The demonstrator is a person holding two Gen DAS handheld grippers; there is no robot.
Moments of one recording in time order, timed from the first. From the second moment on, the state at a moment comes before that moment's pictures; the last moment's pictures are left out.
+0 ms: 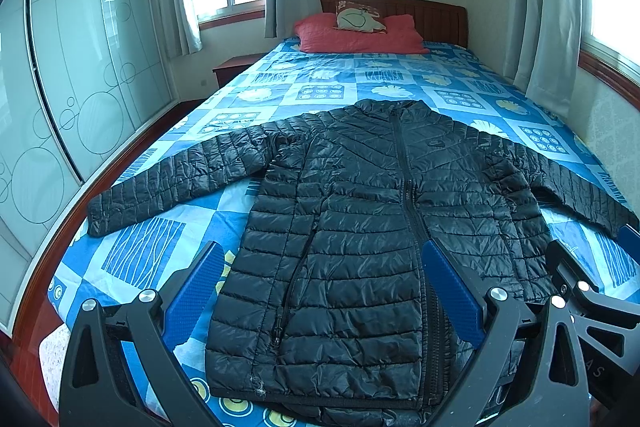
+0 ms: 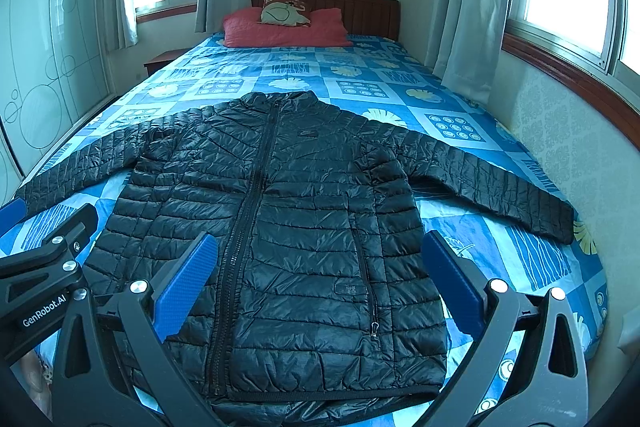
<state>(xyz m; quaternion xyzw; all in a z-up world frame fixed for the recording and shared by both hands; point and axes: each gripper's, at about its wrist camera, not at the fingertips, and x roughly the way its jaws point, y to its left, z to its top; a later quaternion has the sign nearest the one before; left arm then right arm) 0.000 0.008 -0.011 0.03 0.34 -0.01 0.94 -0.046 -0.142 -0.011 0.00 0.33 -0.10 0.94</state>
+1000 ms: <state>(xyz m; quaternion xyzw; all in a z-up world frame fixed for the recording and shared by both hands) 0.018 0.018 -0.037 0.02 0.36 0.00 0.93 -0.033 -0.154 -0.037 0.03 0.34 -0.08 0.94</state>
